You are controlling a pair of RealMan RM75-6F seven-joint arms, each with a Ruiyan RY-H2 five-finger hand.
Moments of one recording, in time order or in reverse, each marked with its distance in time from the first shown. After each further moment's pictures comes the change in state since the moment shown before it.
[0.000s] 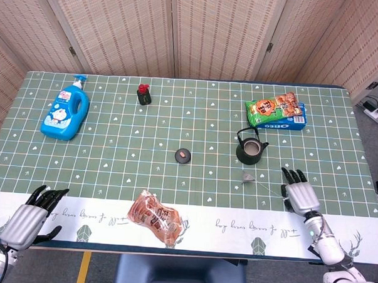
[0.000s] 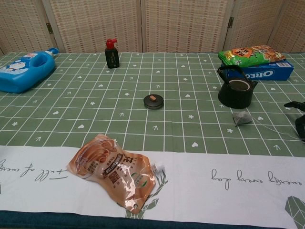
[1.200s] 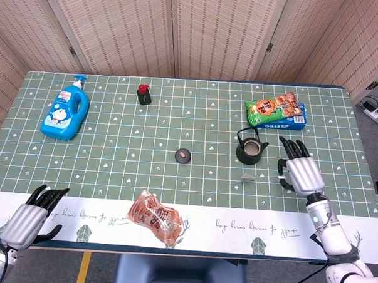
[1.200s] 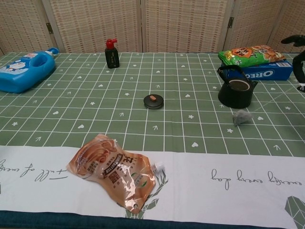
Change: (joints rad) left arm -0.002 0.000 -0.001 0.004 -0.001 -0.001 -0.010; right arm 0.050 0.238 0.154 -0.406 0.047 0.130 -0.037
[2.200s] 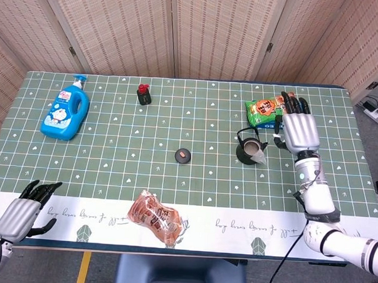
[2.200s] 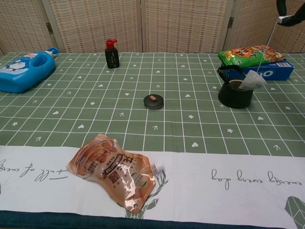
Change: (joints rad) left arm -0.021 0.023 -0.024 0.022 -0.050 -0.029 -0.073; right arm 0.294 0.062 0.172 -0.113 0.576 -0.017 -0.339
